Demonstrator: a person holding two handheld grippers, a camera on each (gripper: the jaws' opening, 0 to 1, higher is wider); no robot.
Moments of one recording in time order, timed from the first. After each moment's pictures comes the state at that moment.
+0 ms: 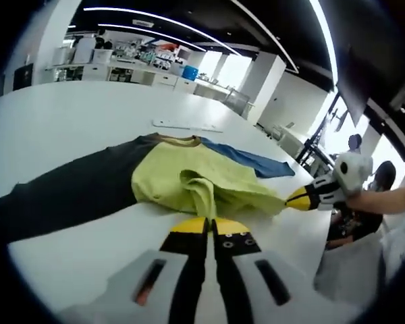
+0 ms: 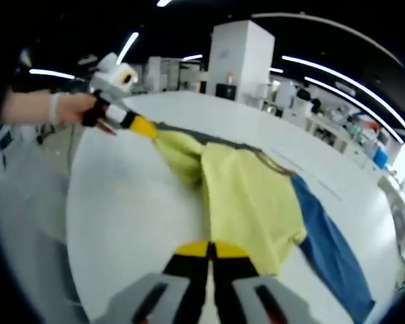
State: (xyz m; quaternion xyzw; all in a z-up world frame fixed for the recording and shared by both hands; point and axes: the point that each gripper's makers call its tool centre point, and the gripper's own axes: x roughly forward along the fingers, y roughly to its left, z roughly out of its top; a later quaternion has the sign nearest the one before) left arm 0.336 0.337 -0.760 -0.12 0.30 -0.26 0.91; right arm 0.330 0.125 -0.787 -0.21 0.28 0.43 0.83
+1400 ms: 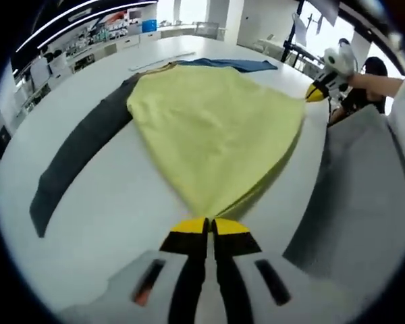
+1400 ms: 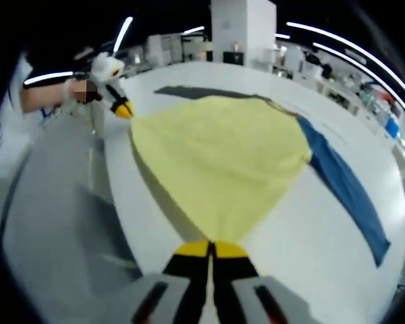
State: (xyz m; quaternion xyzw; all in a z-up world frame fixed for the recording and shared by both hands) left arm 0.205 0.382 -0.826 0.12 0.44 -0.32 0.83; right arm 0.233 0.036 -0.820 -0.19 0.40 0.44 0.78
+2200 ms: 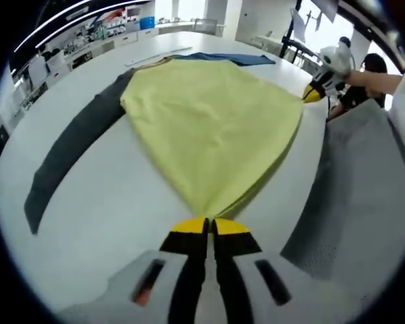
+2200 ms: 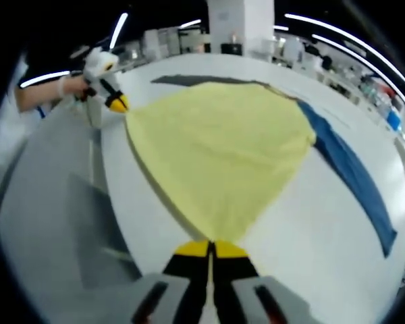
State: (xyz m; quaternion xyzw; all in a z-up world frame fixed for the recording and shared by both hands) left arm 0.200 0.379 -0.835 0.12 0.45 -0.33 0.82; right arm 0.230 0.028 -0.843 -0.20 0.42 0.44 0.77
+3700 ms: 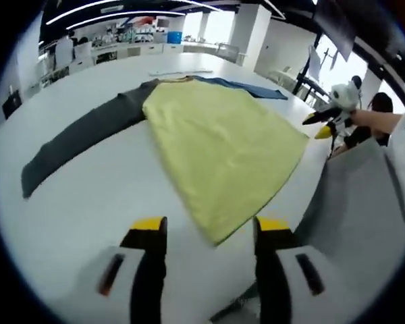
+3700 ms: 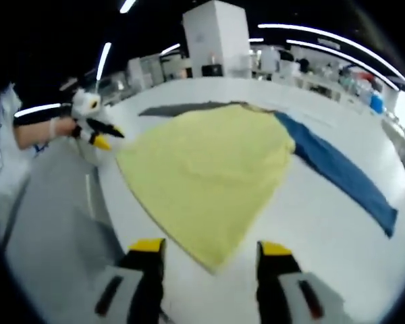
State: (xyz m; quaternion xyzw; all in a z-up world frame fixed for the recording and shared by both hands) left arm 0.209 0.373 -0.808 -0.02 0.38 -0.27 0.89; right arm 0.249 0.025 -0.812 -0.10 0.37 0.41 0.83
